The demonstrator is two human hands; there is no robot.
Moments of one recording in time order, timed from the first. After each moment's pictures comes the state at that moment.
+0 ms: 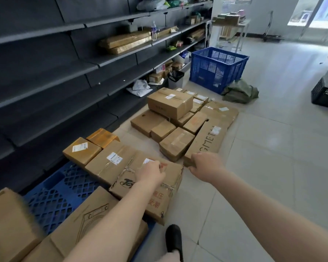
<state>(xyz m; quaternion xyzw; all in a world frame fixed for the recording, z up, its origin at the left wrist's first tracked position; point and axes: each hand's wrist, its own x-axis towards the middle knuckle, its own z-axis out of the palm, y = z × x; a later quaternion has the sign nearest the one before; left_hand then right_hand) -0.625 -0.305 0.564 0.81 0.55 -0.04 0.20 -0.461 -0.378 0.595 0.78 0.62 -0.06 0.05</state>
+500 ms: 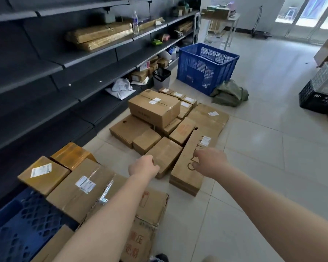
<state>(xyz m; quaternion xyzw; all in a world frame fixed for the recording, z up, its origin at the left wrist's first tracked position) -0.444 -0.088 0.547 0.79 0.56 -0.04 0.23 -0.268 -0.186 0.591 0.81 0.58 -0.07 0.09</state>
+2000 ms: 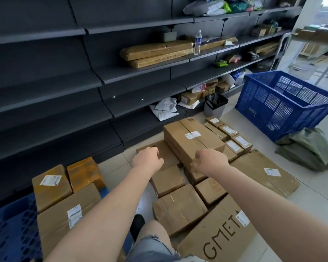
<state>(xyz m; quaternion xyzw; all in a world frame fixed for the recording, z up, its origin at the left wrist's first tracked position) -0.240 0.241 0.557 0.70 0.70 0.05 0.16 -0.050 0.214 0.576 0.71 0.69 -0.12 0.03</state>
